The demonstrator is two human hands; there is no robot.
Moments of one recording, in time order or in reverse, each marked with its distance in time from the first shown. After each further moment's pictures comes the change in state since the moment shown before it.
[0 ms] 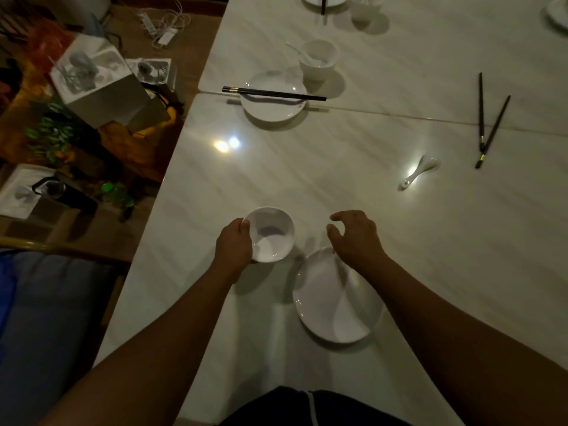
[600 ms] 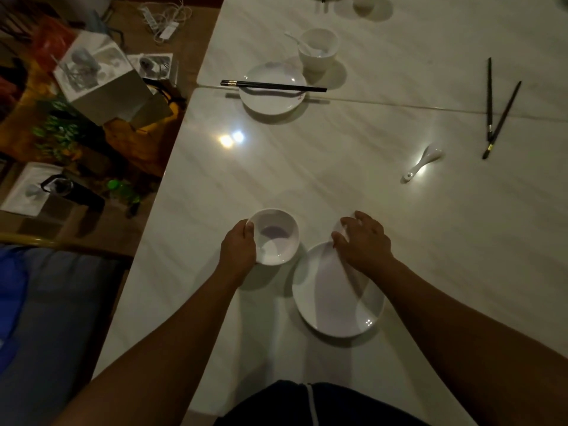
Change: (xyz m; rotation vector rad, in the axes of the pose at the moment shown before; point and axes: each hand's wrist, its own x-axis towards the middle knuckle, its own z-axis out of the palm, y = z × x) left_hand -0.008 -0.018 0.009 0.085 0.019 0.110; right_hand 0.004 0.039 0.014 -0.194 -0.112 0.060
